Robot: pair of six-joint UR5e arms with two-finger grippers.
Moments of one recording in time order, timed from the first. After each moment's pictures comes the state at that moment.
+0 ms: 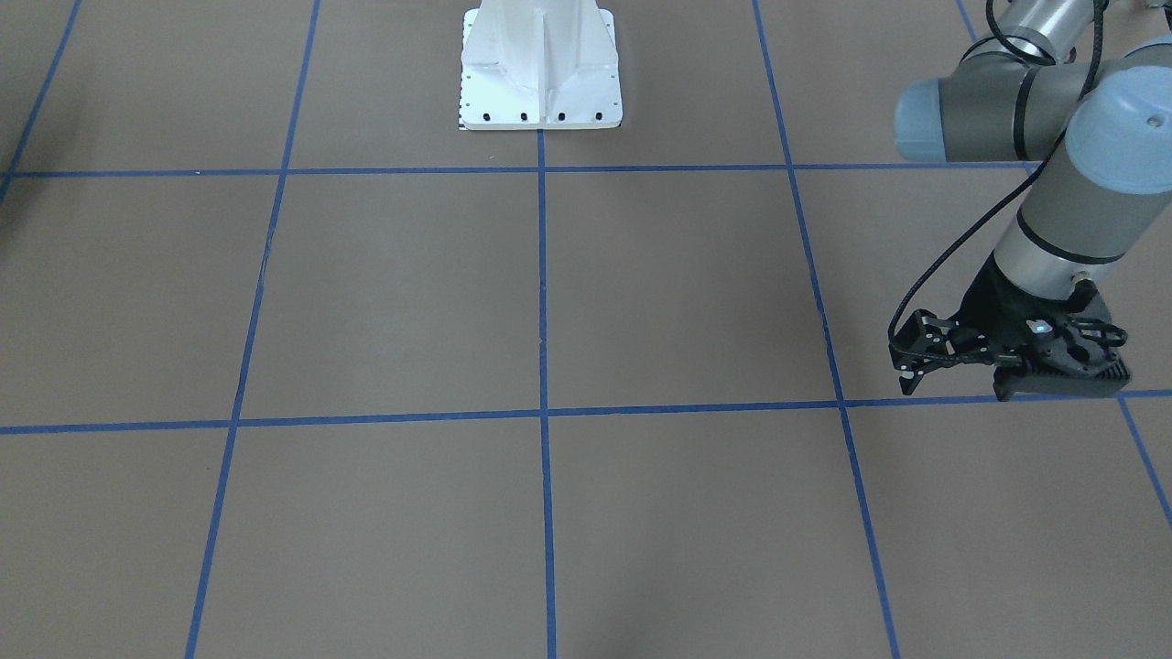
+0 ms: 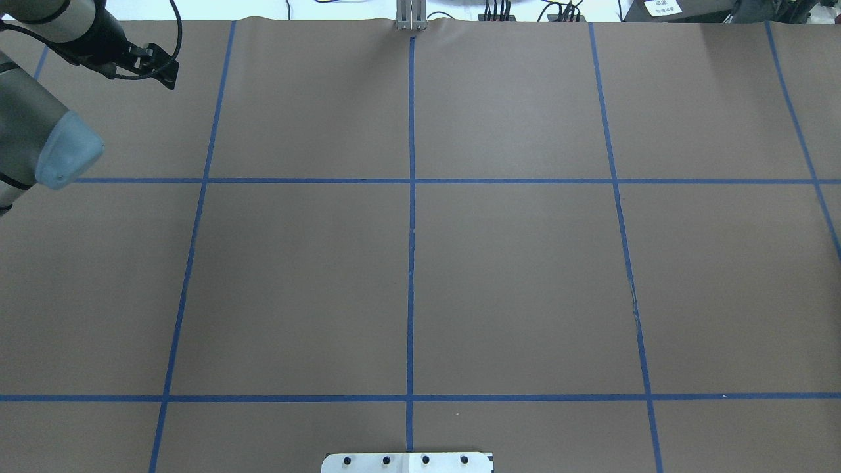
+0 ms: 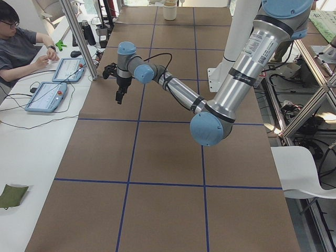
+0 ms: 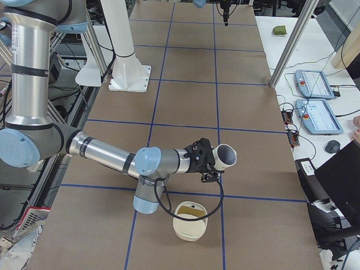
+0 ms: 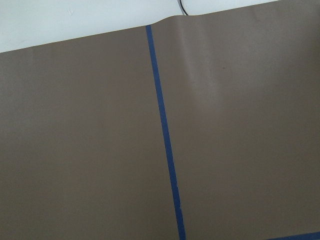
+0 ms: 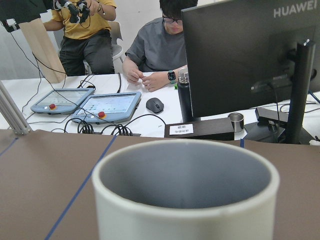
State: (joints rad) left arm -1.08 -2.06 -1.66 -1.65 -2.03 -0.62; right arm 1.62 -1.68 1.41 0.02 2.26 0.73
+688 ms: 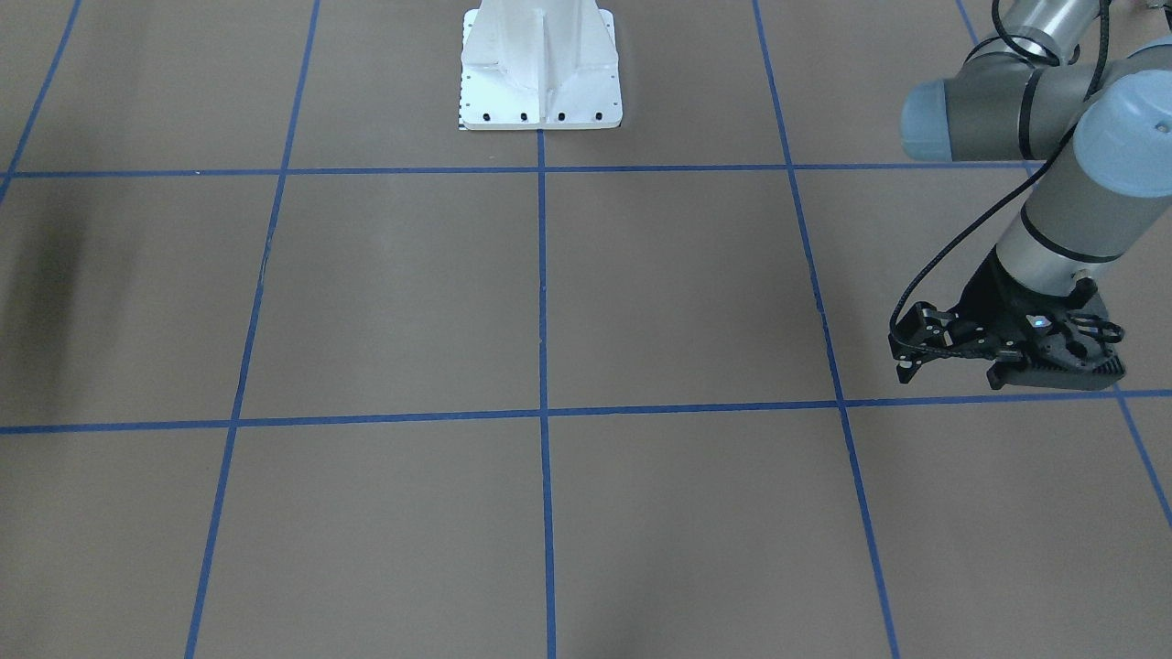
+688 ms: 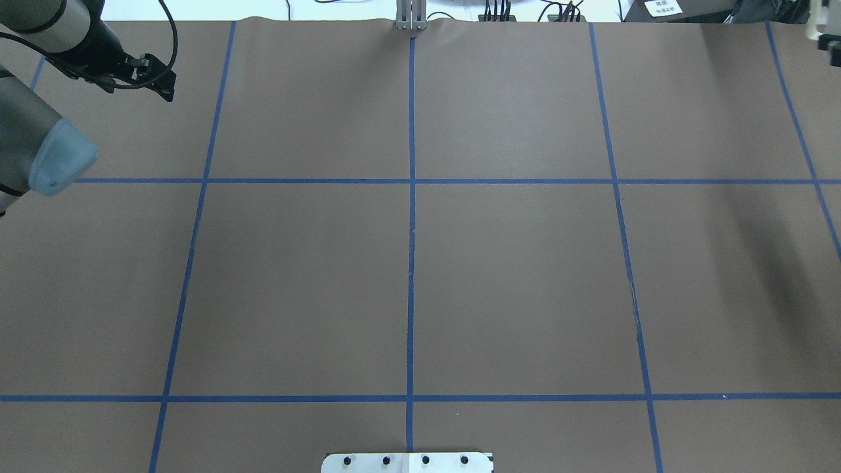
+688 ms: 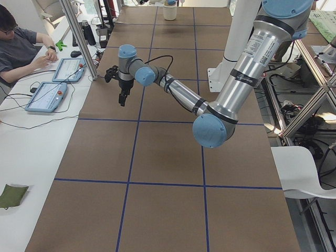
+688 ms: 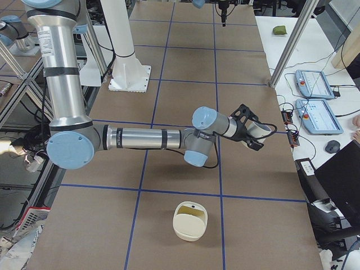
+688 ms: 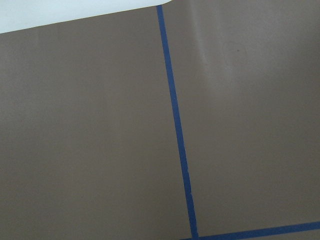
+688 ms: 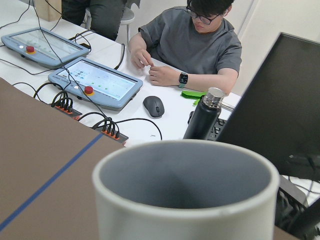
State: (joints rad) left arm -1.08 -2.05 -1.66 -1.65 -2.09 -0.63; right arm 1.31 -1.41 1.43 -0.38 1.88 0.34
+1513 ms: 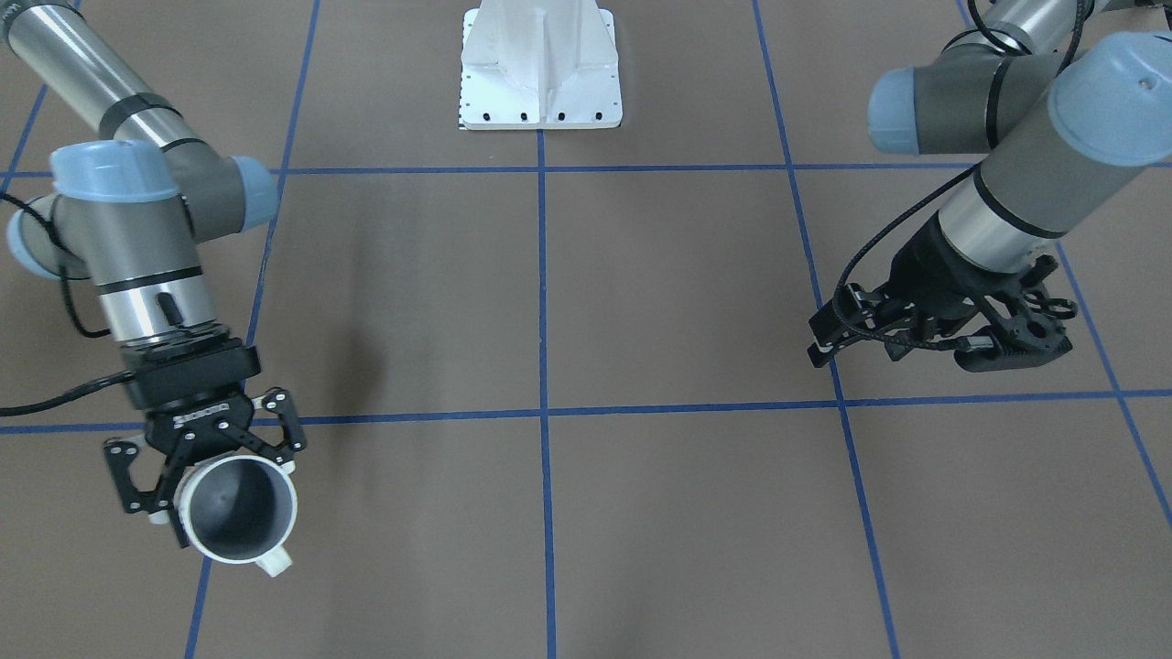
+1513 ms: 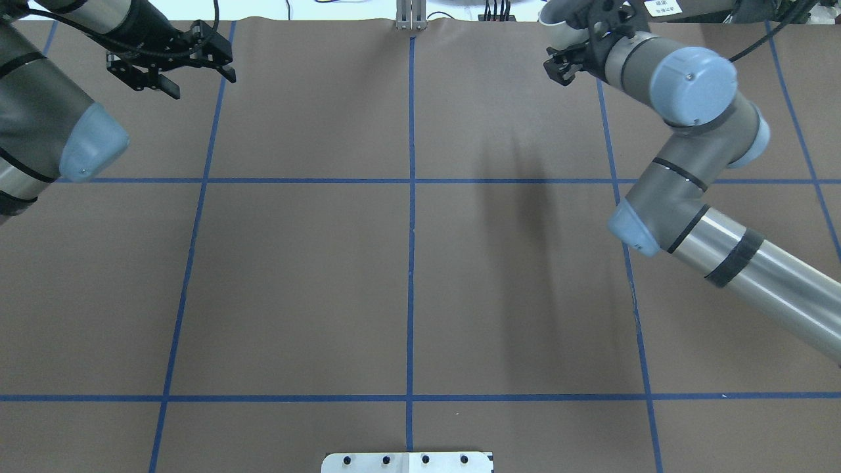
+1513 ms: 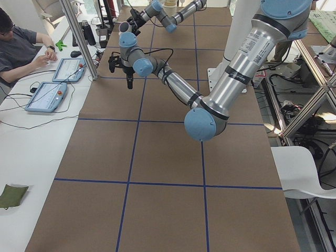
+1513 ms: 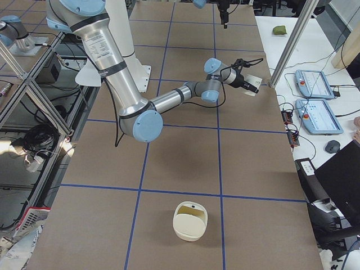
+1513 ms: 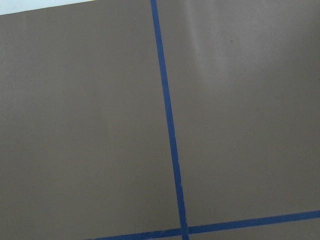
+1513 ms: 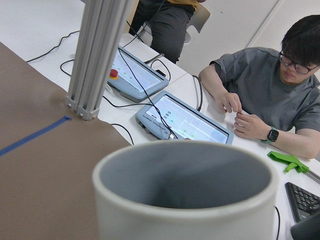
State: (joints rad) left arm -1.04 -2.14 -1.66 -1.78 -2.26 -1.13; right arm 0.81 -1.03 1.43 -0.70 1.37 0.34
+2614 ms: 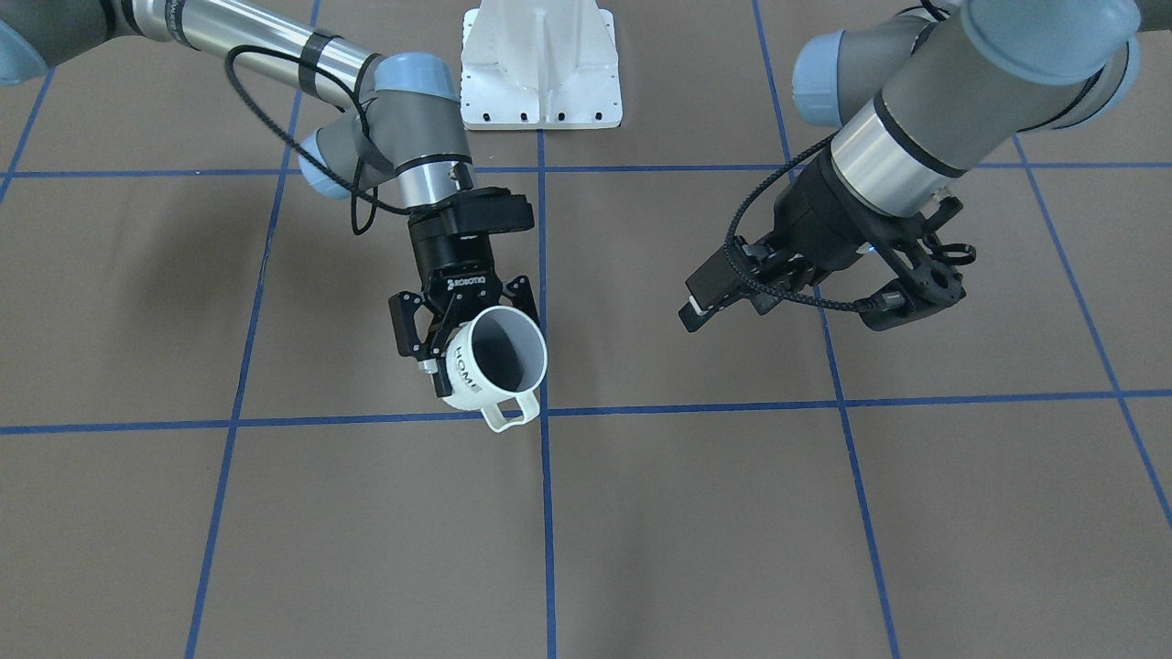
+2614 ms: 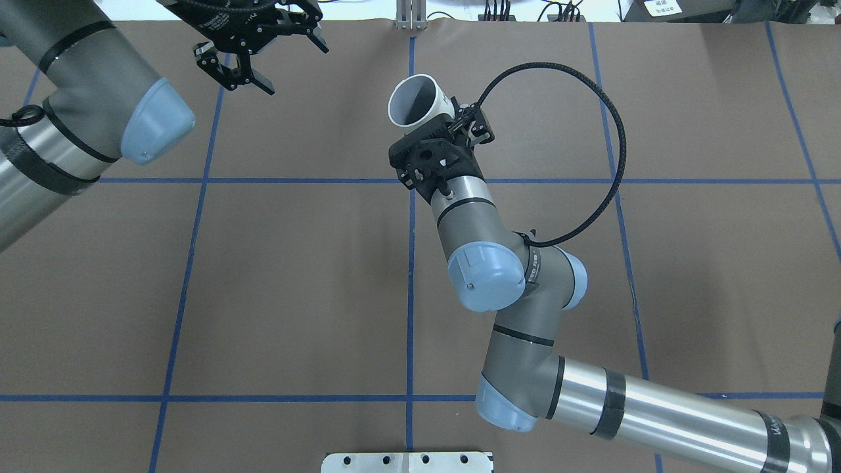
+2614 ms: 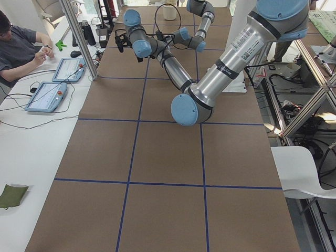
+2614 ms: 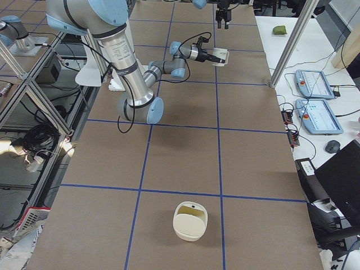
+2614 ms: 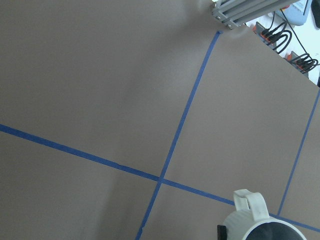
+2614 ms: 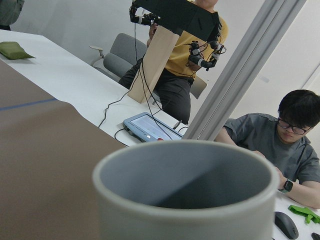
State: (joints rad) left arm -0.99 -2.31 -1.64 -1.85 -2.38 -1.53; right arm 0.38 -0.90 1.50 -0.77 0.75 0.40
